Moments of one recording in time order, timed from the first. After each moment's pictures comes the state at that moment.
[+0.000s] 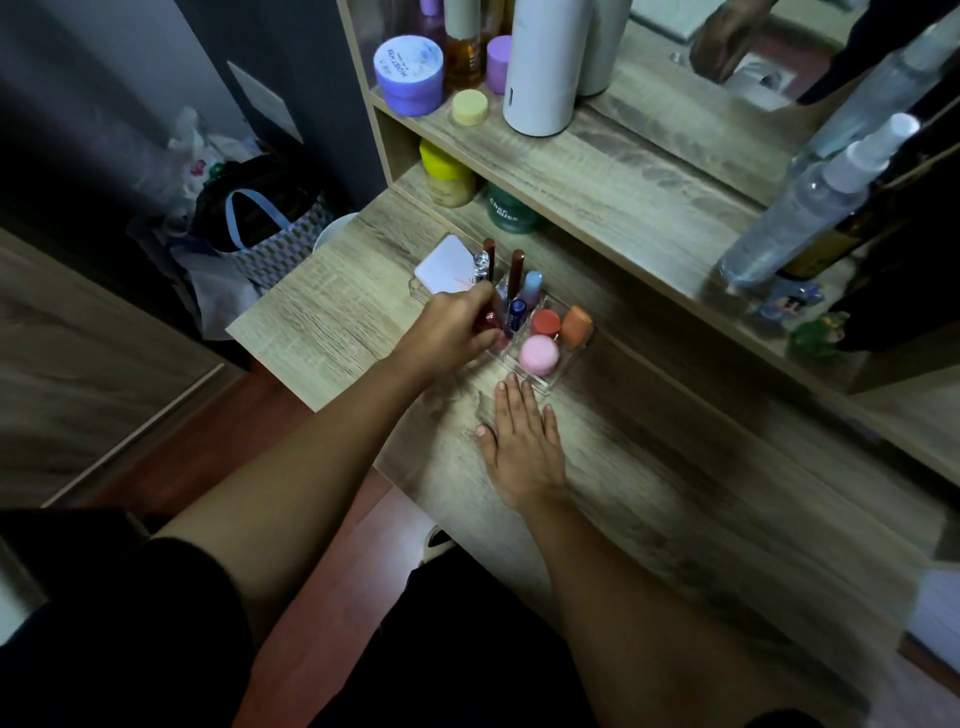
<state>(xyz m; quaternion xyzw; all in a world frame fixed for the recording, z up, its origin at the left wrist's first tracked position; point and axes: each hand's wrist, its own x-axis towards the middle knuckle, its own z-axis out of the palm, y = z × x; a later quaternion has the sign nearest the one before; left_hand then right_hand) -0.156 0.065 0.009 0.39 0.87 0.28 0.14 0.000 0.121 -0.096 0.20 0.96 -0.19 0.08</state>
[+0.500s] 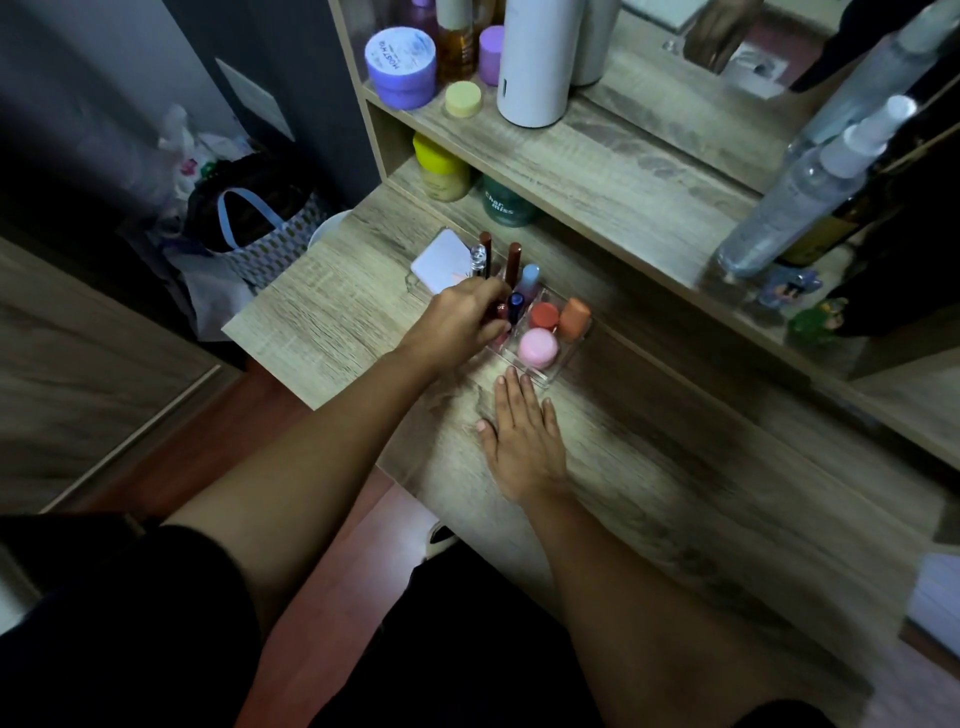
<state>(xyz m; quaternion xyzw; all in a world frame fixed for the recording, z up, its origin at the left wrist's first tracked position) -0.158 0.072 0.005 0.43 0.86 0.25 0.11 -0.002 0.121 -0.093 0.20 0.96 -0.18 0.09</state>
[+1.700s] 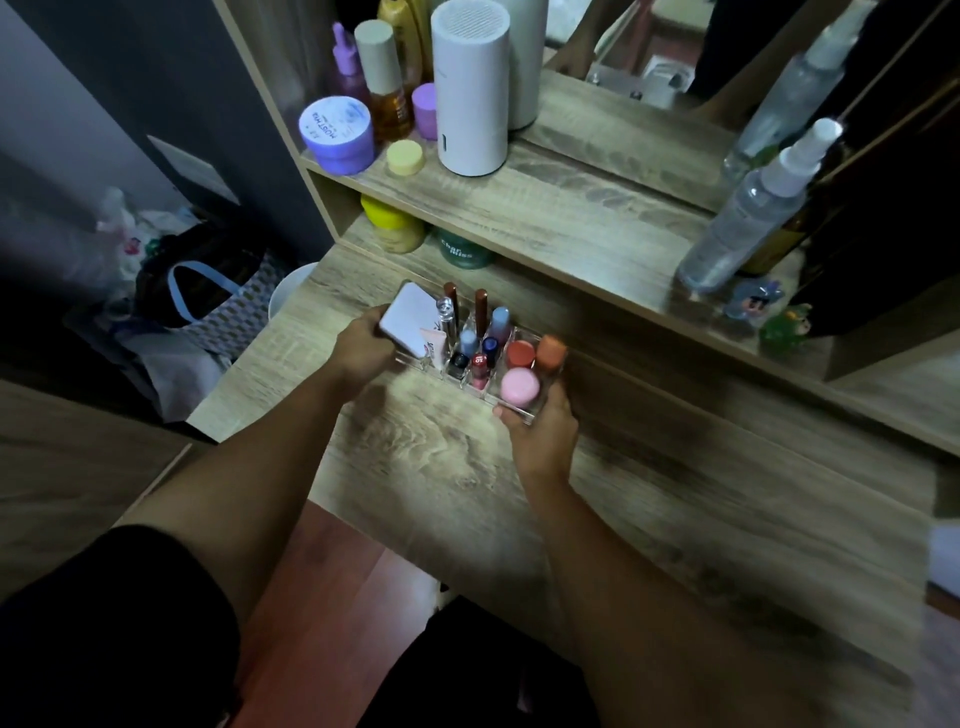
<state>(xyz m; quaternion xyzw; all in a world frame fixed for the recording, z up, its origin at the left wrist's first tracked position) -0.248 0.048 -0.040 0.09 0.83 0.44 0.32 -0.049 0.153 -0.074 0.50 0.72 -0.45 -0.18</state>
